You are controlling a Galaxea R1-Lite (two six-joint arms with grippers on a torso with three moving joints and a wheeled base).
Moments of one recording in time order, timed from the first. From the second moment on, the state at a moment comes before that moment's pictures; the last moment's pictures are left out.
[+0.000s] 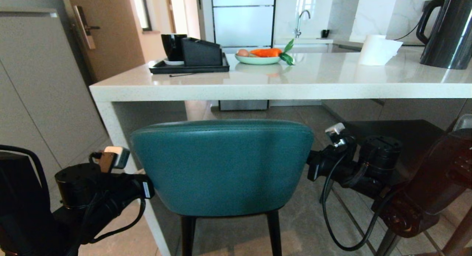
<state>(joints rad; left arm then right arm) -0.23 1.97 -0.26 -1.52 -0.03 -0.08 0.34 2.07 -0.62 -1.43 0.51 0.01</state>
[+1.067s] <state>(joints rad) -0.25 1.96 -0.25 -1.52 -0.04 -0.07 0.34 2.02 -0.55 -1.46 0.46 0.02</state>
